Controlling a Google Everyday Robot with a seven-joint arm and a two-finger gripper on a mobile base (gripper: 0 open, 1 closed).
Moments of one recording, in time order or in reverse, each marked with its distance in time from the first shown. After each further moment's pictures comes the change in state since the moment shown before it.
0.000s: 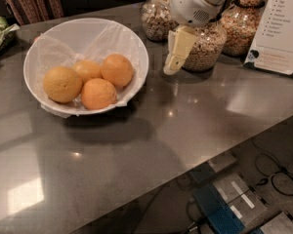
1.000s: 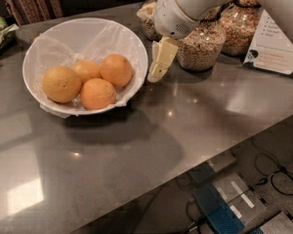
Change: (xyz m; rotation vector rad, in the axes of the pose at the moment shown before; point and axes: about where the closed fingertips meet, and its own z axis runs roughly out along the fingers) arm -0.017 0.001 0.048 -0.055 -0.108 0.023
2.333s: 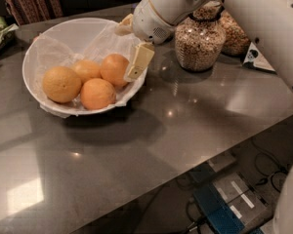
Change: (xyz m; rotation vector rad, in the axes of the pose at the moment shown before) arm -0.030 -0.003 0.047 -0.111 -0.095 -0.010
